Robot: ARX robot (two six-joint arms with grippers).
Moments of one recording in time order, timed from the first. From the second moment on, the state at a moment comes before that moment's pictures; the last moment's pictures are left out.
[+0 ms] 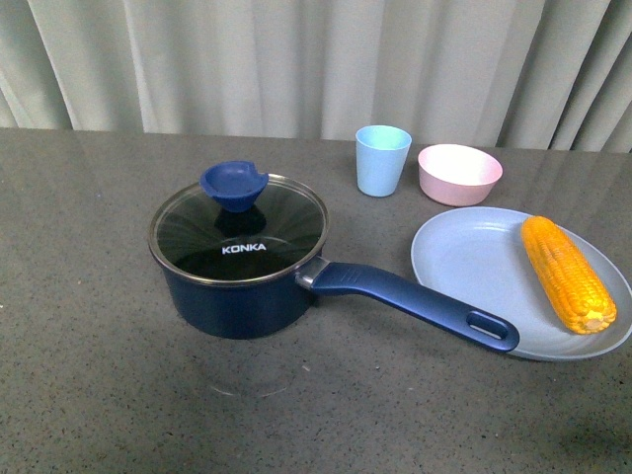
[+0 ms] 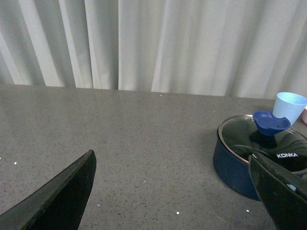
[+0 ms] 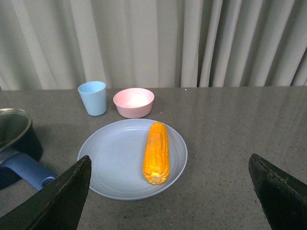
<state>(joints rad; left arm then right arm) 0.00 0.01 0.01 0.00 0.00 -0.01 0.00 0.00 0.02 0.00 0.00 0.00</state>
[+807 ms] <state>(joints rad) 0.11 0.30 0.10 -0.08 0.31 -0.03 0.00 0.00 0.02 0.00 0.00 0.00</state>
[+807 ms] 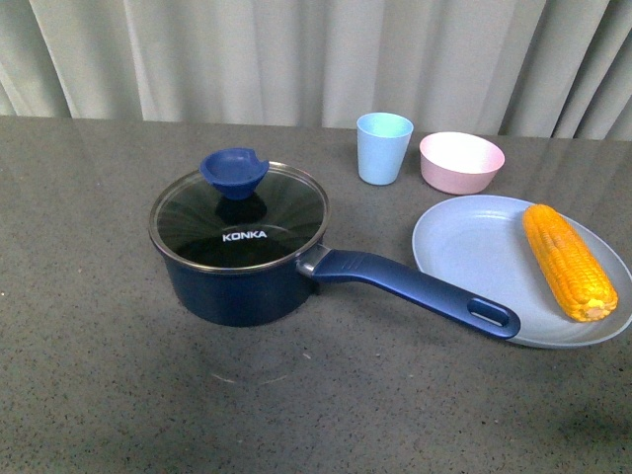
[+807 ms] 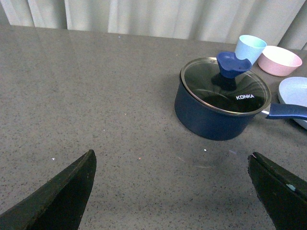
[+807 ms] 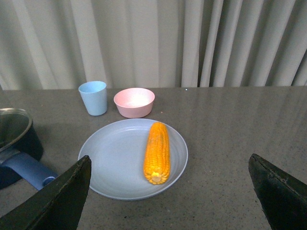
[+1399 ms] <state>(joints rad) -0.13 1.51 0.47 0.75 0.19 -0.08 0.00 0.00 0.02 0.00 0.00 0.00</state>
